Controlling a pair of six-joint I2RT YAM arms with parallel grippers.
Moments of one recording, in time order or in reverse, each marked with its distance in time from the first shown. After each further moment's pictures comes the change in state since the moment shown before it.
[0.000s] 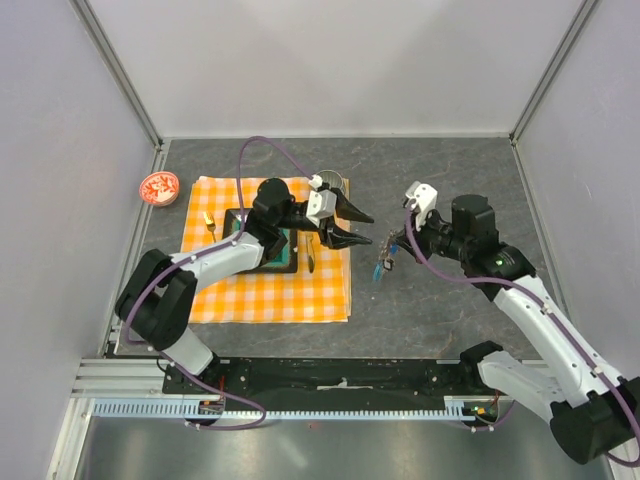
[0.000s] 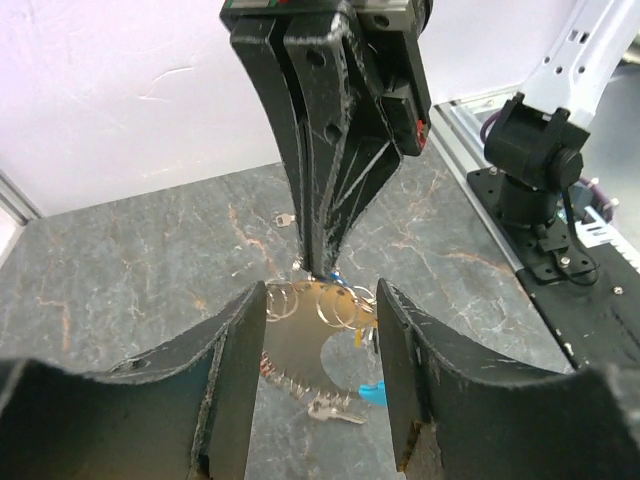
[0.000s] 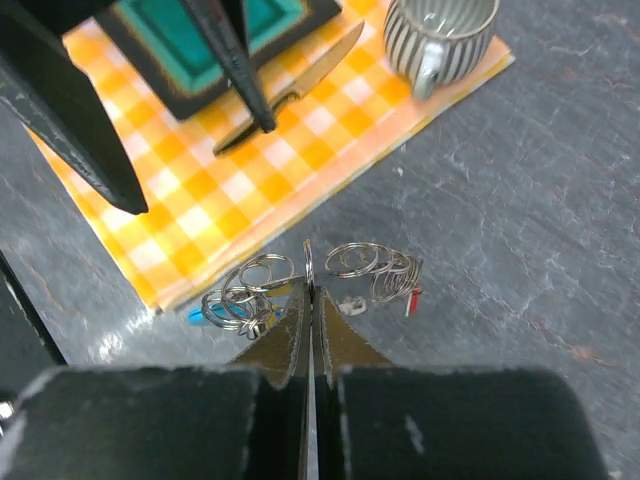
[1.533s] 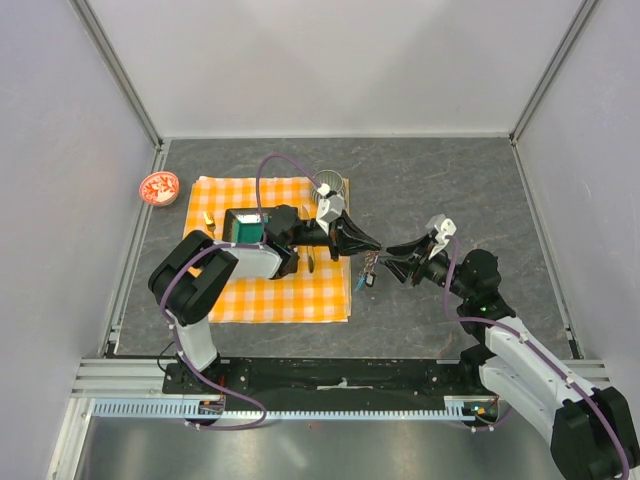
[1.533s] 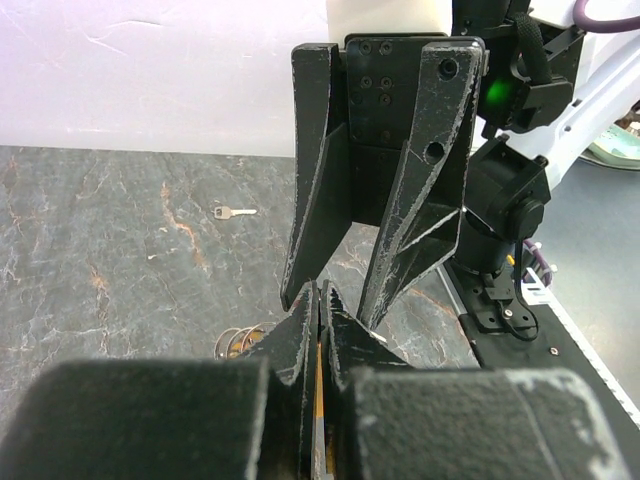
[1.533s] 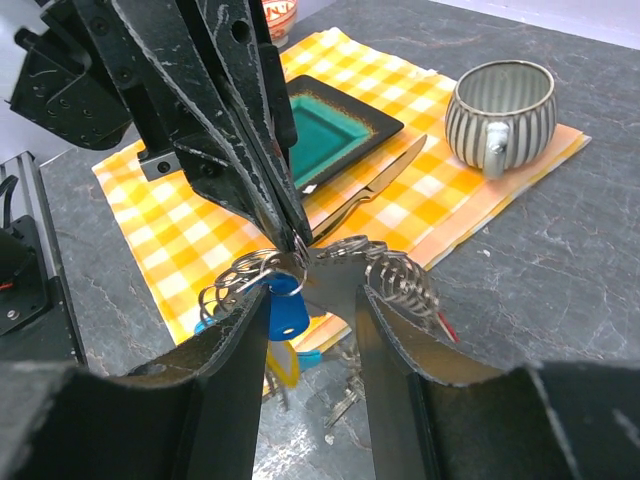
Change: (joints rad) left arm -0.053 0.207 -0.102 0.449 -0.110 -0.387; right arm -0.033 -0.145 -0.577 0.870 -0.134 0.399
